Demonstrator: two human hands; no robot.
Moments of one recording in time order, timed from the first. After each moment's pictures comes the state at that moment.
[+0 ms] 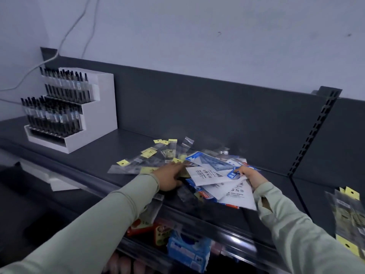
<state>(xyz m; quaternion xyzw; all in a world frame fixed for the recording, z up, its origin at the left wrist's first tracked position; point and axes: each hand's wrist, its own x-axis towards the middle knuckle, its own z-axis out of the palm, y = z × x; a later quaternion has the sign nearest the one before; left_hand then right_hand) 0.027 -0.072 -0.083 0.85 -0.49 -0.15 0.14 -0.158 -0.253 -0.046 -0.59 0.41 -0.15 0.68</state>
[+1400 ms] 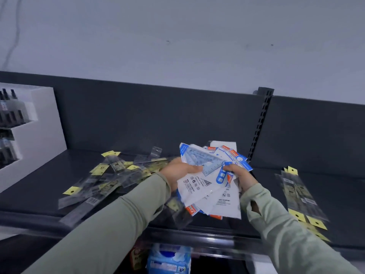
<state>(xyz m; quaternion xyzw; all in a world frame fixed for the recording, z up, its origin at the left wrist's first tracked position) -0.046 -0.145 -0.024 0.55 -0.32 -0.48 0.60 -0.203 -0.253 -0.031 -0.50 0.34 -0.29 0.75</state>
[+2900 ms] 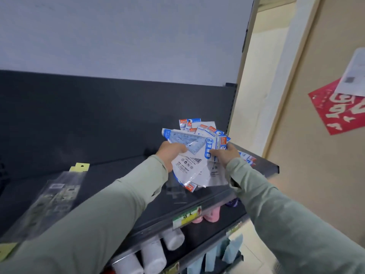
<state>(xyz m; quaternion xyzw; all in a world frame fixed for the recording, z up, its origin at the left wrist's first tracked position) -0.575 -0.518 -0.004 0.50 -0.42 -0.56 0.52 -0.741 -0.523 -0.004 -0.48 0.58 -0.52 0.40</state>
